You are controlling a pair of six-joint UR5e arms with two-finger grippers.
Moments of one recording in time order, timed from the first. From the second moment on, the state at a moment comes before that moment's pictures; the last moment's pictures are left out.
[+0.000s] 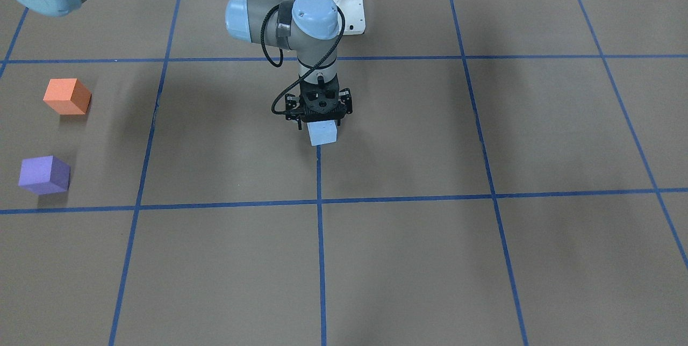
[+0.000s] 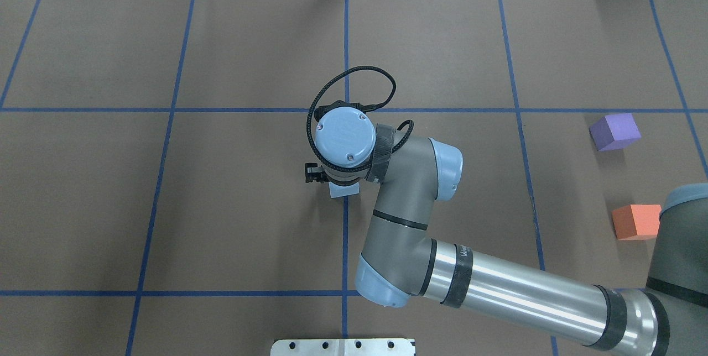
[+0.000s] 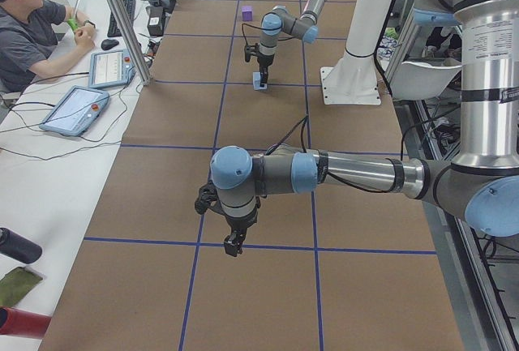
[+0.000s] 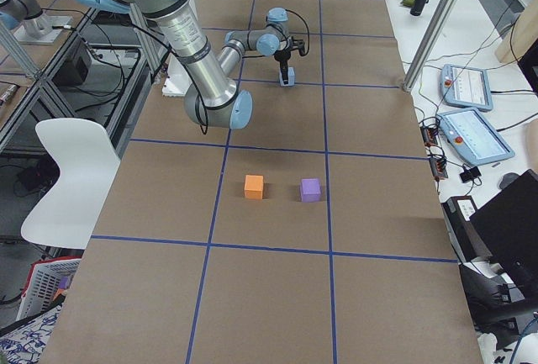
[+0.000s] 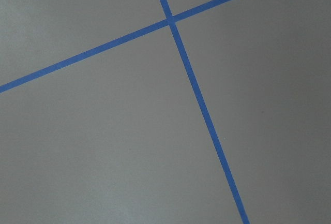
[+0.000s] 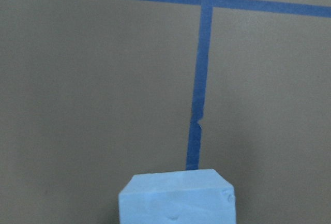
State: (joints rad) left arm -1.62 -1.47 -1.78 -1.37 -2.30 0.47; right arm 0.40 -0.74 1.44 -1.50 1.69 1.19
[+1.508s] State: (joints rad) left arm -1.62 -1.47 -1.79 -1.38 -2.33 0.38; right arm 0.94 -1.50 2.01 -1.47 2.07 0.75
